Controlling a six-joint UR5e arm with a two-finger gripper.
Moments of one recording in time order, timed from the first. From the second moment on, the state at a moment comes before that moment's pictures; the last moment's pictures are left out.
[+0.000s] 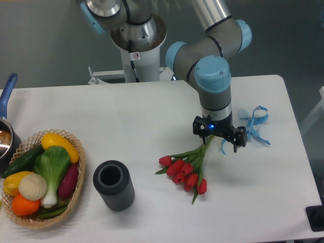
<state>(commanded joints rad) 2.60 -1.91 -1.77 -0.76 1.65 1.04</state>
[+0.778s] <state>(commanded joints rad) 2.60 -1.93 -1.82 -0.75 1.64 1.04</state>
